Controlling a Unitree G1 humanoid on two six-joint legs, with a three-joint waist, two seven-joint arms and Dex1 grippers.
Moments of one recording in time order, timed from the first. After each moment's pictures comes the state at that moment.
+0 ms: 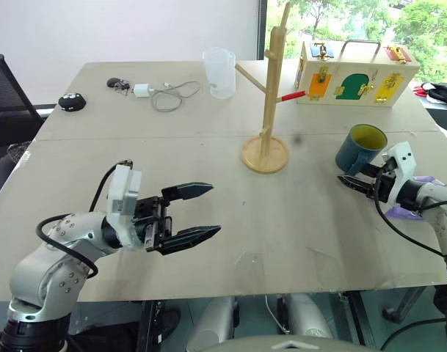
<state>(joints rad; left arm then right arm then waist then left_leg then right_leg) 0.03 0.74 0.28 -0.51 -0.93 0.52 -1.11 -0.34 -0.68 -0.15 0.14 0.43 0.51 0.85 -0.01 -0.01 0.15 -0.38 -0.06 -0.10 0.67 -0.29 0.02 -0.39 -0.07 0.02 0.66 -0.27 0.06</state>
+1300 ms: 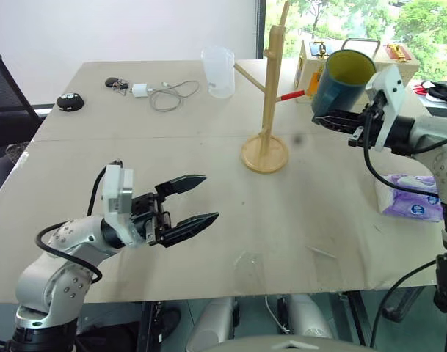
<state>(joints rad) 0.05 0.66 0.30 -0.51 -0.90 0.47 -1.04 -0.75 -0.72 -0.03 -0.09 0.50 0.74 0.87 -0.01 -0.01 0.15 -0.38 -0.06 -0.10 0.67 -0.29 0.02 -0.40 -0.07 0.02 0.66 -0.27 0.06</state>
